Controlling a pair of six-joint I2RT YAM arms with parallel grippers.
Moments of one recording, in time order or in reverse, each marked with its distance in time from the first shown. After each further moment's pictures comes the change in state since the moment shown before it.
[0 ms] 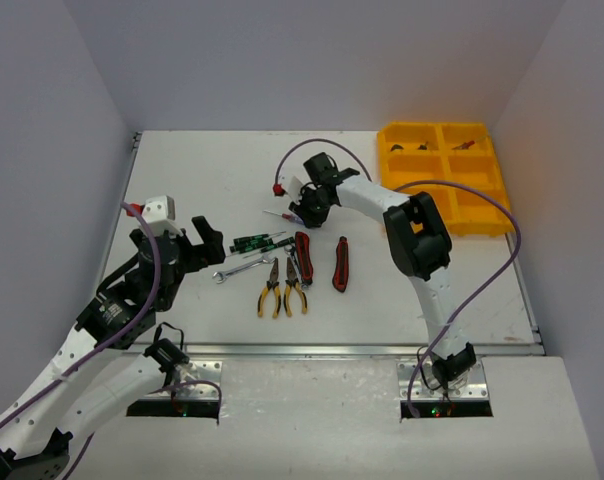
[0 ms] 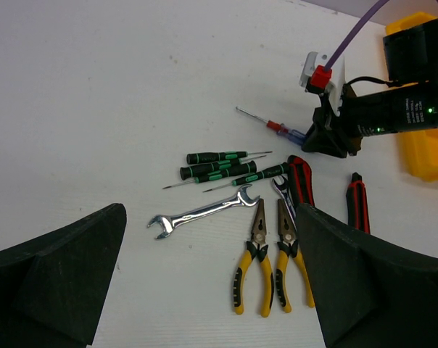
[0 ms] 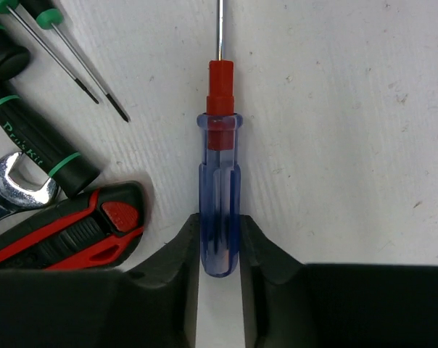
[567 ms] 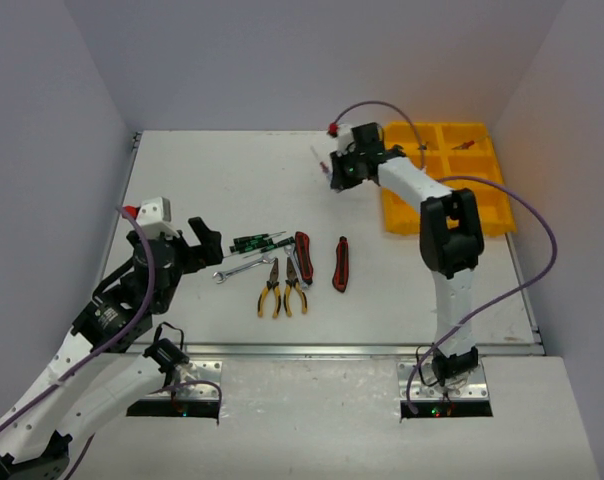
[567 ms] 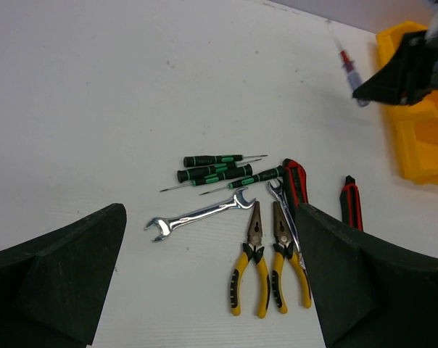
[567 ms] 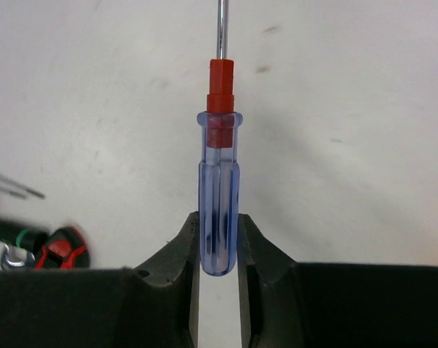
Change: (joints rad) left arm 0.000 -0.025 -0.001 0.000 0.003 0.000; right arm -0.178 -0.106 -0.029 0.154 0.058 0.518
